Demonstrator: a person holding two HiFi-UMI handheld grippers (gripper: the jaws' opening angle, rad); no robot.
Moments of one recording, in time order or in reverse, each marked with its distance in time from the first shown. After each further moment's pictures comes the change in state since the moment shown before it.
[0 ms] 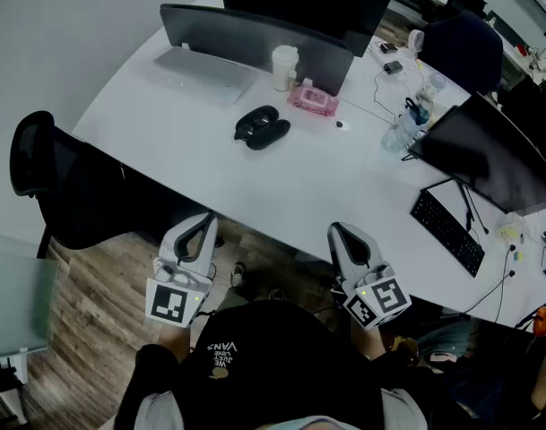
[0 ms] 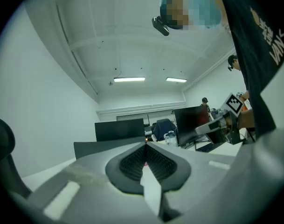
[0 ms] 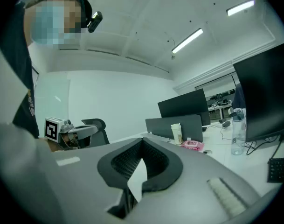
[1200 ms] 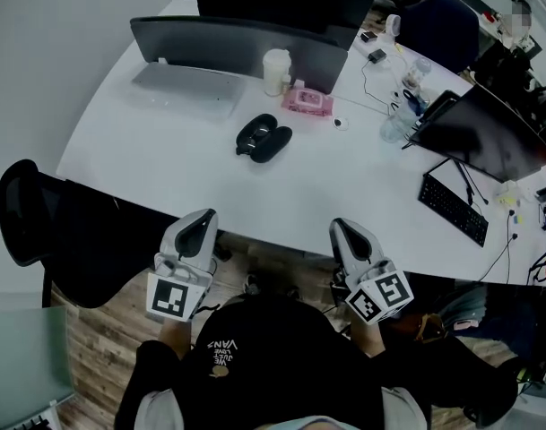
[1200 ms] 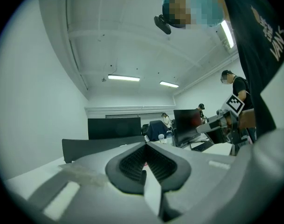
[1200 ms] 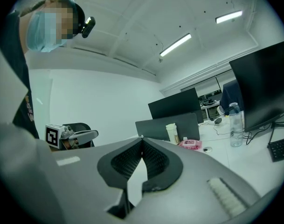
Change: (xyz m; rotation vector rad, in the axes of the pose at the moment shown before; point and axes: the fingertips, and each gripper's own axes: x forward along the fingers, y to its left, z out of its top) left arm 0.032 0.100 -0.025 -0.031 -0.022 -0.176; right arm 0.072 0.030 -0.004 0.068 -0.051 -0.180
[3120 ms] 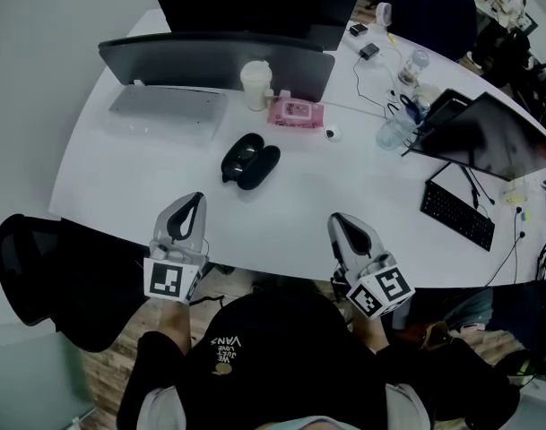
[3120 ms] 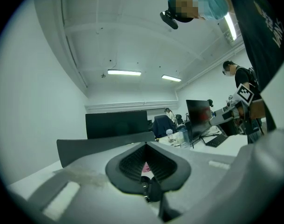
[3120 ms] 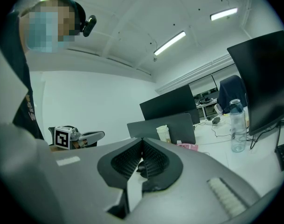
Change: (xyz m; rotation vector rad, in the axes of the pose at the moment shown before) left arm 0.127 0.063 -0.017 0.062 0.023 0.012; right arm 0.064 -0.081 0.015 0.043 -0.003 -0.037
